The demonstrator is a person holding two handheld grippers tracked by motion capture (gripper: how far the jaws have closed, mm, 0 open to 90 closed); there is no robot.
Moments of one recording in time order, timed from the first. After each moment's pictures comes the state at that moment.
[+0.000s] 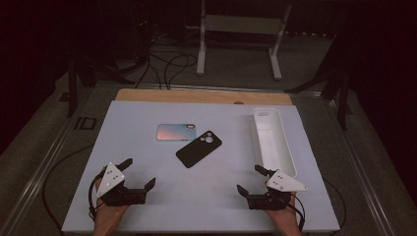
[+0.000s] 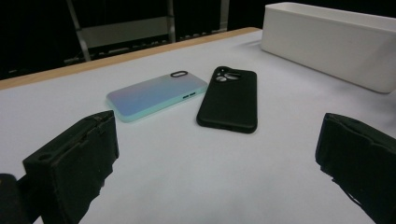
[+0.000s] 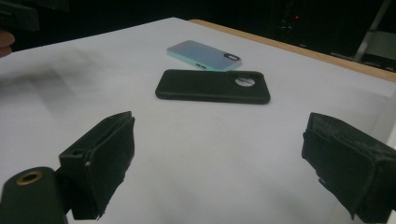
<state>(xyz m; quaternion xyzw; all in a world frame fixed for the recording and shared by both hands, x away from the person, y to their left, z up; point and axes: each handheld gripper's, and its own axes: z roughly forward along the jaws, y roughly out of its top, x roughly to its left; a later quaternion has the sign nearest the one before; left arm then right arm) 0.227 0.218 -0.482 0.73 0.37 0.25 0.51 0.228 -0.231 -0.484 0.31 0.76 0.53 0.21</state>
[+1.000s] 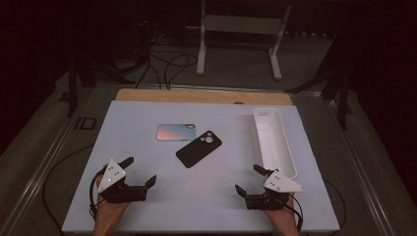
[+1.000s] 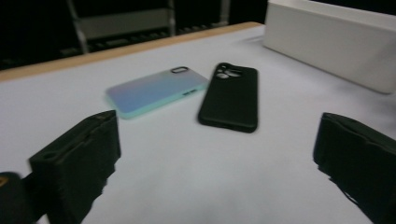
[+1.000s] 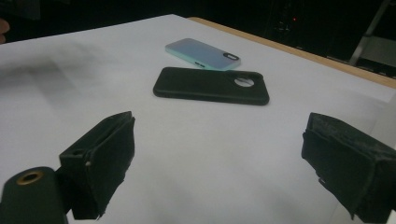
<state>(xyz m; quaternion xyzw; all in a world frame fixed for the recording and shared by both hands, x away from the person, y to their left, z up) 0.237 0.216 -0.473 0.74 0.38 0.23 0.50 0.229 -0.226 -0.485 0.30 0.77 0.52 0.23</state>
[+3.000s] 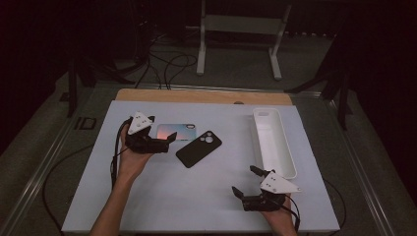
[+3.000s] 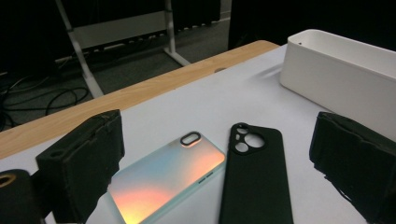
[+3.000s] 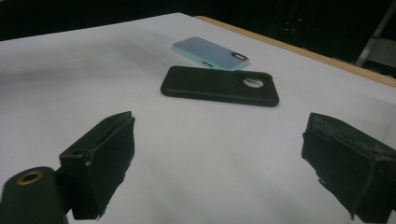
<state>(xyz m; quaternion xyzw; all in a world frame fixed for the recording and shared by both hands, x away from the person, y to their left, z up) 0.347 0.165 -0.417 0.75 0.37 0.24 0.49 0.227 -0.218 -0.488 0.29 0.77 0.52 0.22</state>
